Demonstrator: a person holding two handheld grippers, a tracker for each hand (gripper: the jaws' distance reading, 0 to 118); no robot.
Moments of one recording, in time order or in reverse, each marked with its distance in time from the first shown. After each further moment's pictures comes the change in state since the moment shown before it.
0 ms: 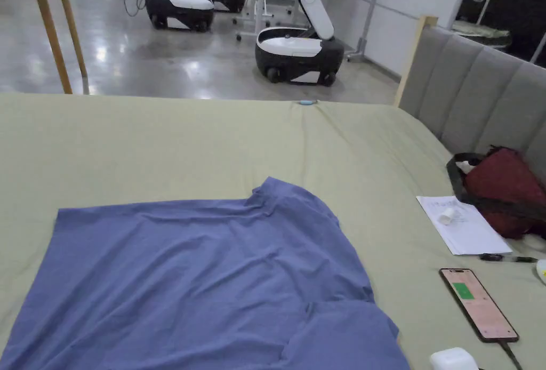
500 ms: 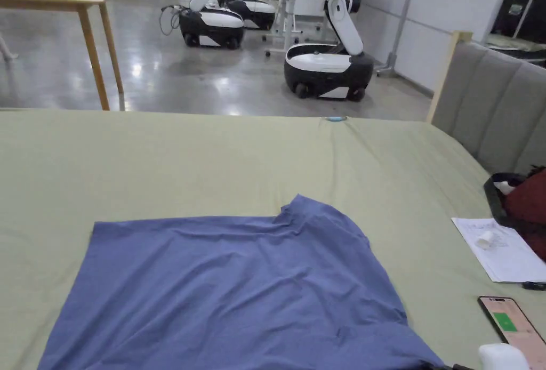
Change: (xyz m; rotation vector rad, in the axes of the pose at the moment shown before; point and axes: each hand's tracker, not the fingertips) left arm -0.001 0.043 0.027 0.035 0.009 -0.089; right arm 0.020 0.053 0.013 0.056 0.183 -0.143
